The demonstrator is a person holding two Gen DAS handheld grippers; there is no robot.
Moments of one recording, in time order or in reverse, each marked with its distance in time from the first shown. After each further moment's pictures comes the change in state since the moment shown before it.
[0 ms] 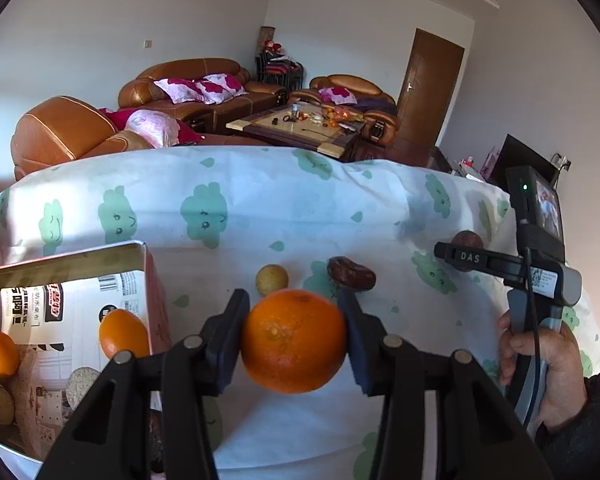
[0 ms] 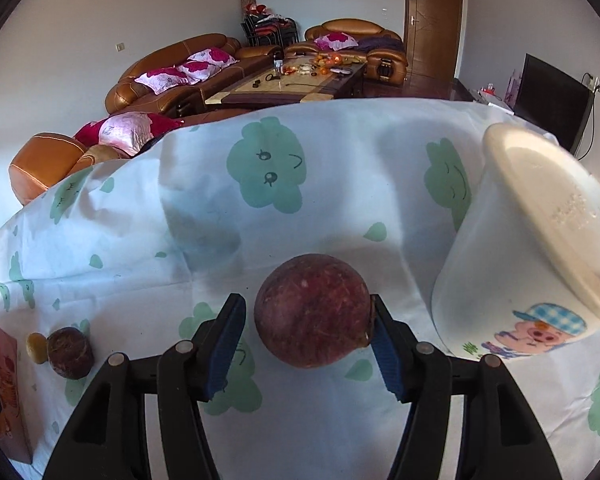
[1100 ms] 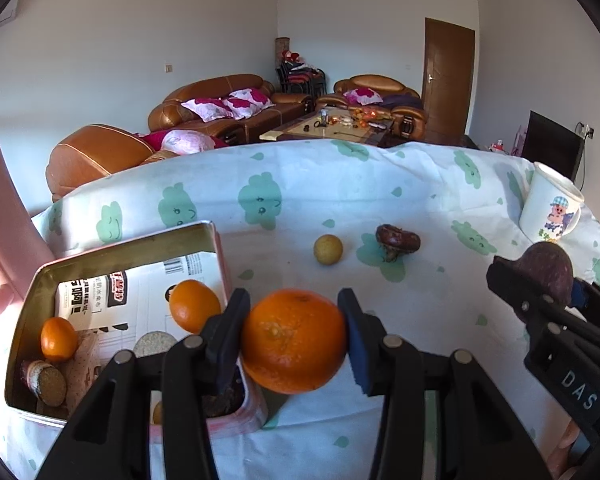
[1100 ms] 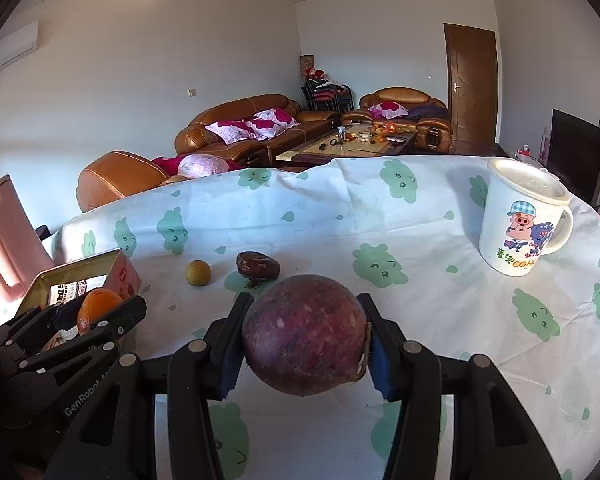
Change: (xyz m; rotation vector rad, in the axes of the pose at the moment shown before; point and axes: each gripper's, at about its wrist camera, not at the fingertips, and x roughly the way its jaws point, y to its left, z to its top) left arm -0.028 0.010 -0.031 0.091 -0.043 0.161; right arm -0.130 0.088 -0.114 -0.088 -0.275 0.190
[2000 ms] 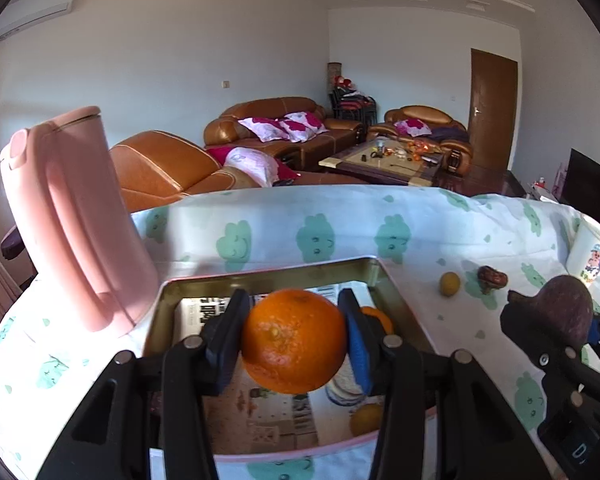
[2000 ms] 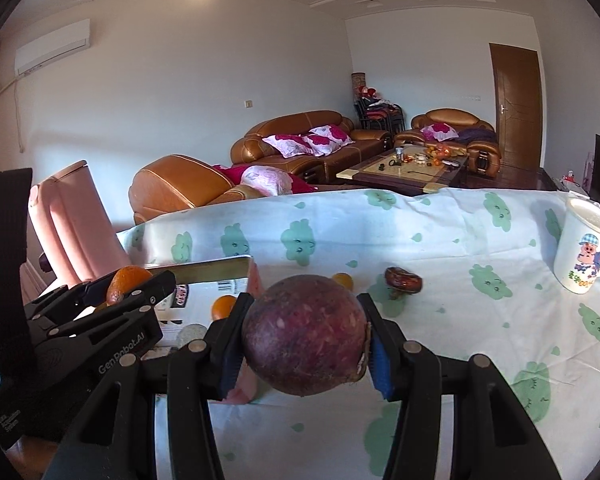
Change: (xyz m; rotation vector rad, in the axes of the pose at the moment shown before) left arm -0.038 0.112 0.004 -0.106 -0.095 0.173; right arm -0.024 0.111 0.002 -0.085 -0.068 0.186
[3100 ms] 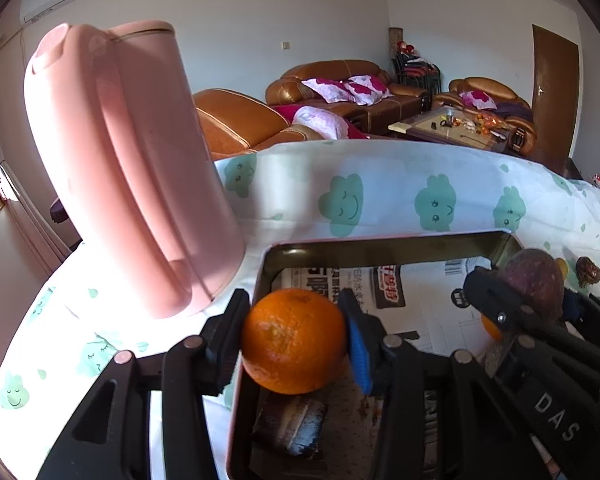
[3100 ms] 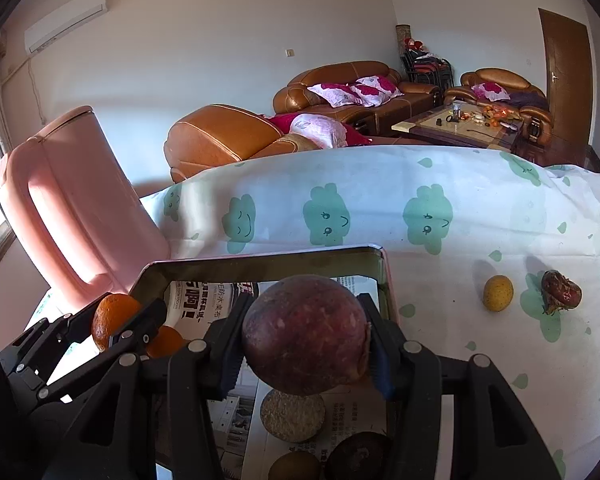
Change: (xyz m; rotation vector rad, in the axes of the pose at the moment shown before) left arm 0.046 0.055 -0.010 -0.050 0.147 0.219; right arm 0.113 0.066 0.010 0.002 0.216 0.164
